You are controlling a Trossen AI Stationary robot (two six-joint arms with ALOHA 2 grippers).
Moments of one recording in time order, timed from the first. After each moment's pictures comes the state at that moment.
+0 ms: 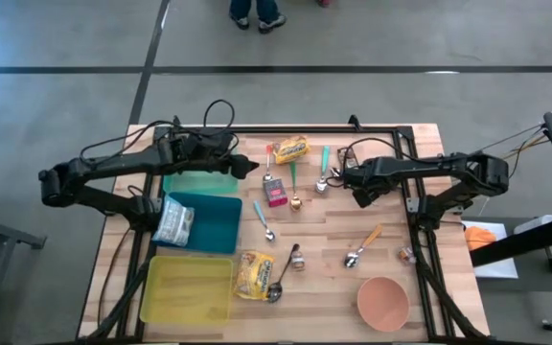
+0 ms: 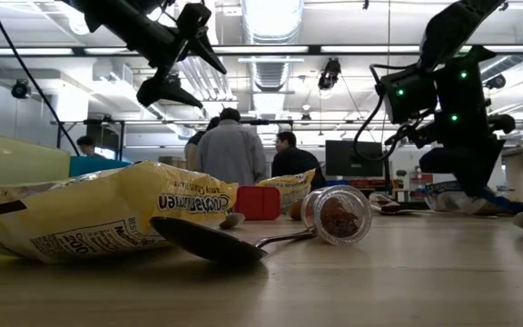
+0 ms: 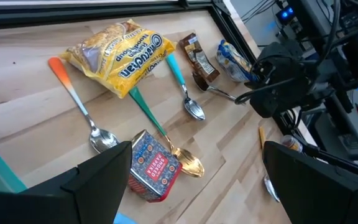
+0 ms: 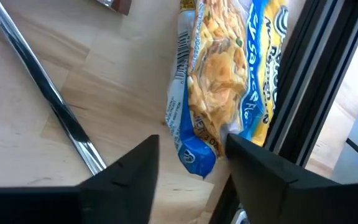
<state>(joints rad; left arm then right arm) 0.34 1.21 0.91 -0.30 0.02 -0.78 -0.32 1.42 0.73 -1.08 0.42 0.82</state>
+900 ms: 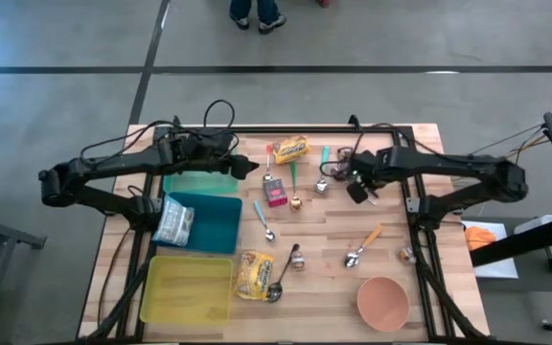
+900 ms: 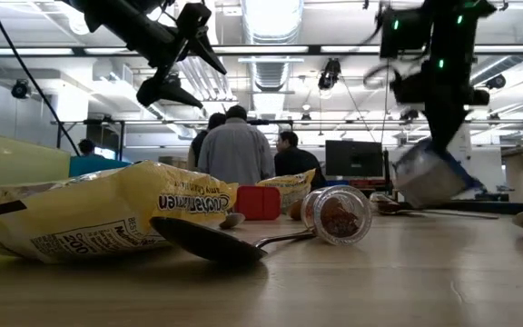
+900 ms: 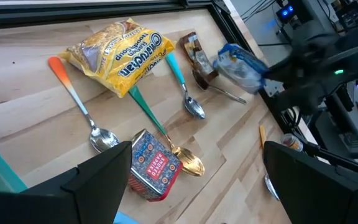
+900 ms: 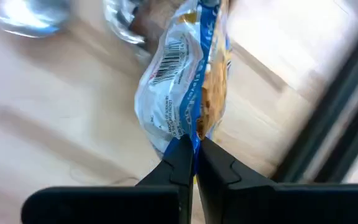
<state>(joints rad) 0.34 1.21 0.92 -0.31 0.02 -0.77 -0.29 1.22 0.92 -1.12 0.27 0.67</state>
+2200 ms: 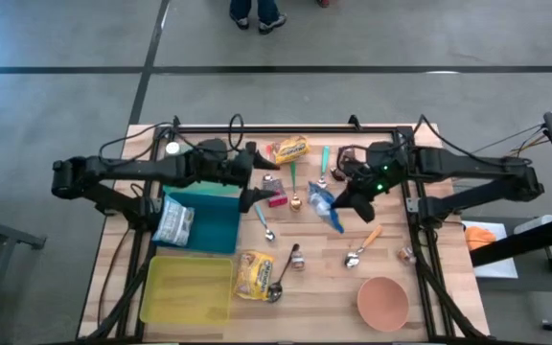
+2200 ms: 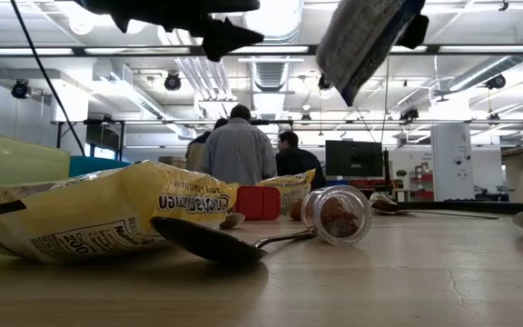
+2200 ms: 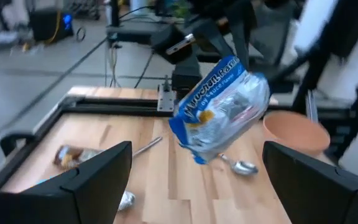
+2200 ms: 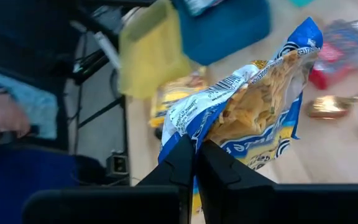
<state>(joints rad) 0.16 1.33 0.92 0.18 0.24 0.04 -0.06 1.10 1.09 -0.61 -0.36 0.59</state>
